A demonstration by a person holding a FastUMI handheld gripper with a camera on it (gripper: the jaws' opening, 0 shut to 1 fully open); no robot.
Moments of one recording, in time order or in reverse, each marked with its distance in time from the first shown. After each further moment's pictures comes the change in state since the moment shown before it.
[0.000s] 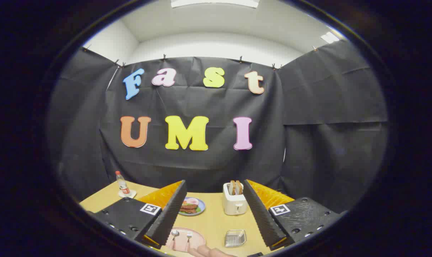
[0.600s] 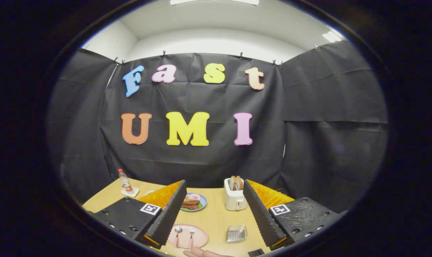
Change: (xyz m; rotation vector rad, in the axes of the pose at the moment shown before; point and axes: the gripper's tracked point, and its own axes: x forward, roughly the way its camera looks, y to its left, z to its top) arm -0.012 -0.003 0.000 0.004 0.050 -0.011
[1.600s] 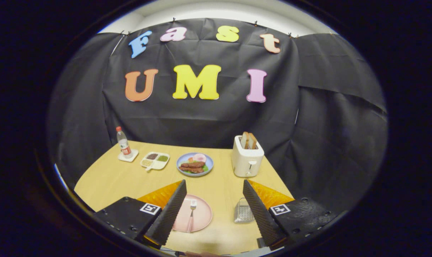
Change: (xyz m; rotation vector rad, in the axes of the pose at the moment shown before) arm 0.046 0.040 -0.176 -0.074 0.352 0.043
